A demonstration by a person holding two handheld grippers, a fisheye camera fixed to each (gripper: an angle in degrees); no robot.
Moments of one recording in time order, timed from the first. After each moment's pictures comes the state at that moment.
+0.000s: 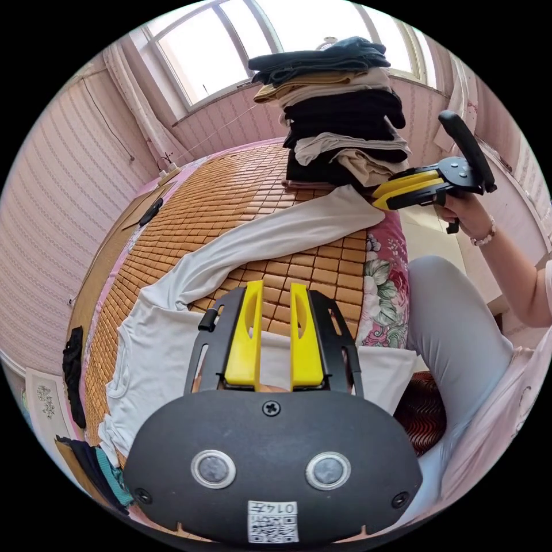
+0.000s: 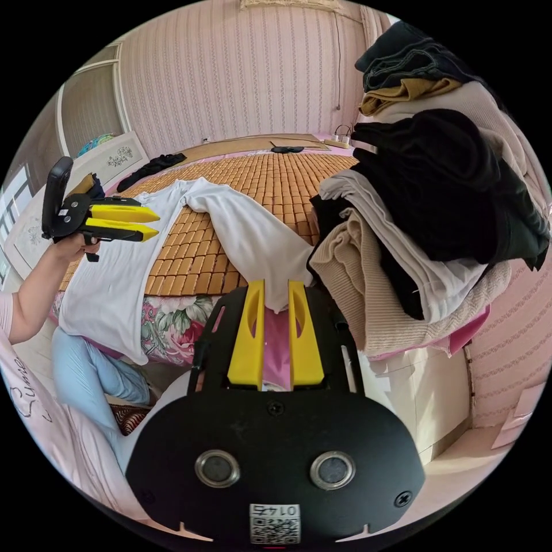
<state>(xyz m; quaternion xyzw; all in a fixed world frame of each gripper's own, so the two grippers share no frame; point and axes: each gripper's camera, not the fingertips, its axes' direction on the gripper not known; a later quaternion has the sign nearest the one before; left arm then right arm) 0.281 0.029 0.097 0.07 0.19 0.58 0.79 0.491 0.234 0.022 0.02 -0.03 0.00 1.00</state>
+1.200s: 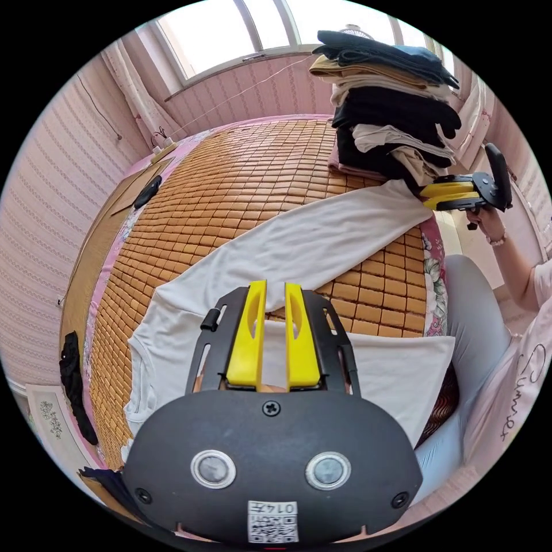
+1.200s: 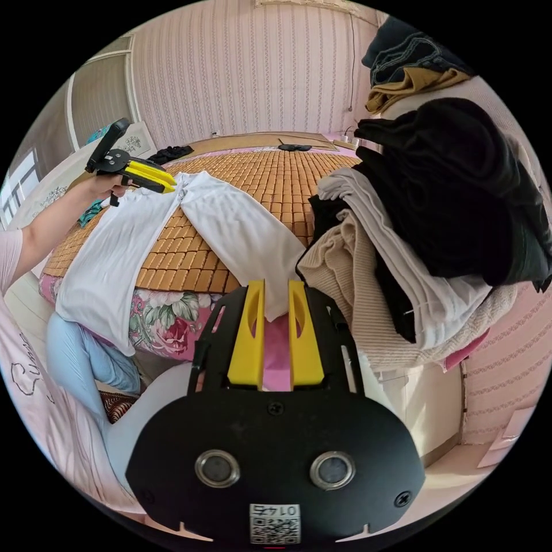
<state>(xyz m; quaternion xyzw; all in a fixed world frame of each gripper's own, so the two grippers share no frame) 0.327 -0.098 0.187 0.02 0.20 0.60 0.77 0.462 0.200 0.053 0.01 -0.02 -0.04 1.00</state>
